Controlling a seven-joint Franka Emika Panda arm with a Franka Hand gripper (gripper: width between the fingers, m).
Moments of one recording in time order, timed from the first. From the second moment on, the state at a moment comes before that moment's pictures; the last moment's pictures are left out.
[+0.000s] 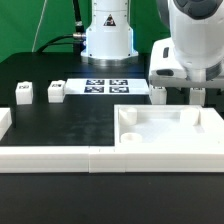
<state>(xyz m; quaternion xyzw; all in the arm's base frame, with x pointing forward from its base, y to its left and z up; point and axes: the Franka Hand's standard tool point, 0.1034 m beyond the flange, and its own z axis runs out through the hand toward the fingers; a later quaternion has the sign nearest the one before) 0.410 0.178 0.014 -0.92 0.14 0.37 0.10</state>
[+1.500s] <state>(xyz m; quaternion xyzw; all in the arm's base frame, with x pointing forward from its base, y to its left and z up) 0.401 0.176 0.010 -0.90 0.14 0.41 0.10</state>
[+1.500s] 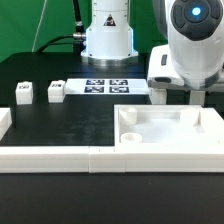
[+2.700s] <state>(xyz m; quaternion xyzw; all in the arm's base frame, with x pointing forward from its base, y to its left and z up) 0.436 0.168 0.056 -0.93 0.14 0.33 0.11</state>
